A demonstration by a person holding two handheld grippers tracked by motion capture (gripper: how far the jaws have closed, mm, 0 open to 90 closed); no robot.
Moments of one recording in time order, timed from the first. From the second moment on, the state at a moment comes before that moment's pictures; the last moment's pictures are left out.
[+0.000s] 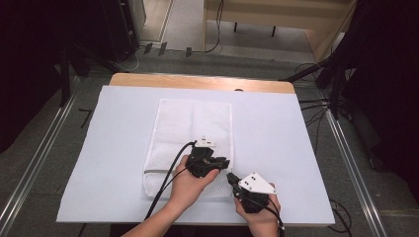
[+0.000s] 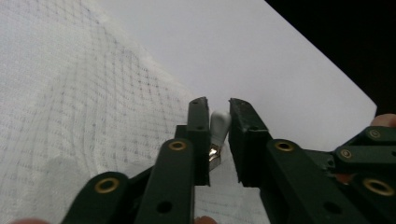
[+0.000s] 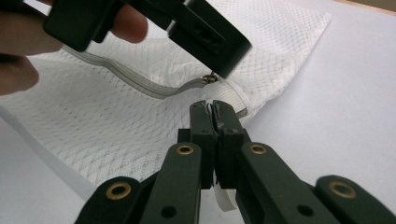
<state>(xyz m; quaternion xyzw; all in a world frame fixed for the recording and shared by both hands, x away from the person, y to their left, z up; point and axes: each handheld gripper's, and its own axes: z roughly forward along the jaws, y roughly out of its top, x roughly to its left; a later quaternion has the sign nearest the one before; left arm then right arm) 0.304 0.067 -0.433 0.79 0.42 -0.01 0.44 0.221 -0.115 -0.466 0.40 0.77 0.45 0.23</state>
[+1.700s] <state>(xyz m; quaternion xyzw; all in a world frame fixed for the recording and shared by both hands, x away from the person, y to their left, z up) 0.302 0.157 -0.452 0.78 0.45 0.03 0.44 0.213 -0.116 -0.454 0.41 0.76 0.43 0.27</state>
